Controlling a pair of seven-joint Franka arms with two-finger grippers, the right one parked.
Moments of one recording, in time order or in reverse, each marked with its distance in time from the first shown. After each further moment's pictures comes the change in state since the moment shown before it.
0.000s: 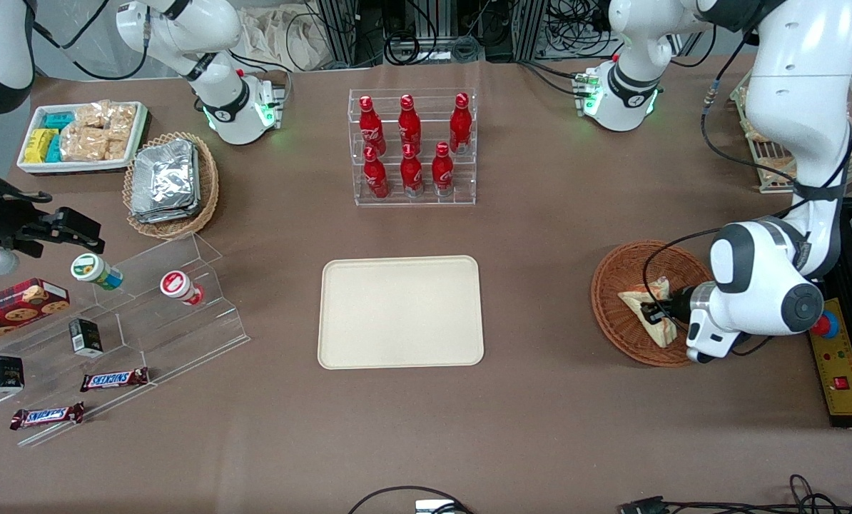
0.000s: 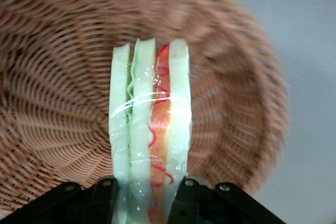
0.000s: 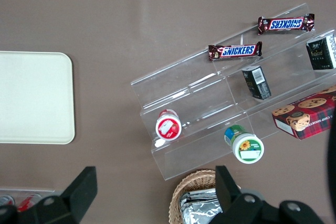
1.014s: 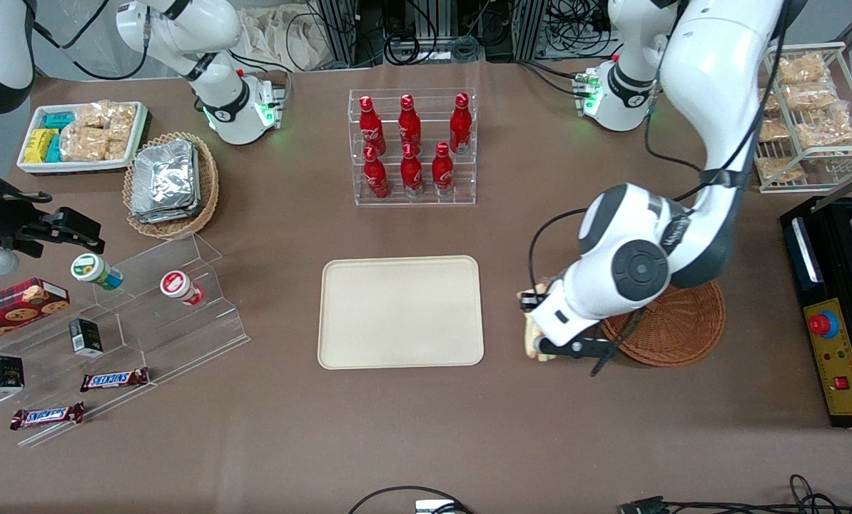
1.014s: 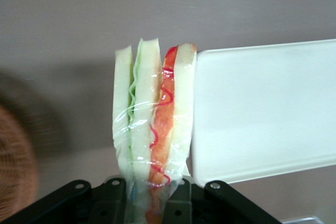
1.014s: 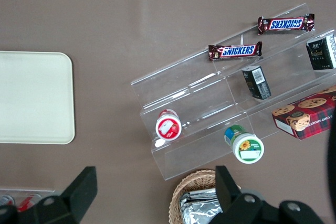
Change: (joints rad) arm -0.291 0.093 -0.177 0.390 0.091 -0.100 -0.044
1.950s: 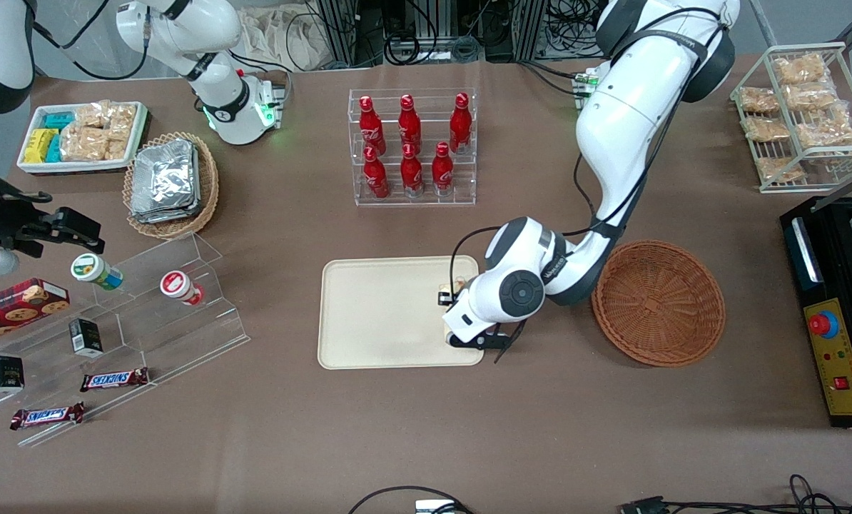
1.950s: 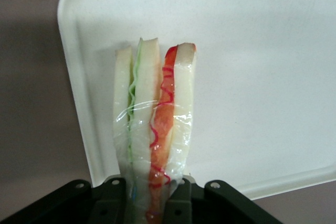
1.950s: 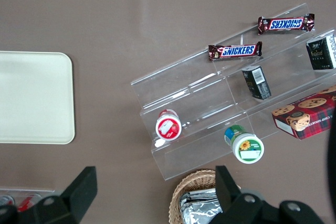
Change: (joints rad) arm -0.164 0.253 0.000 0.045 -0.089 0.173 -0.122
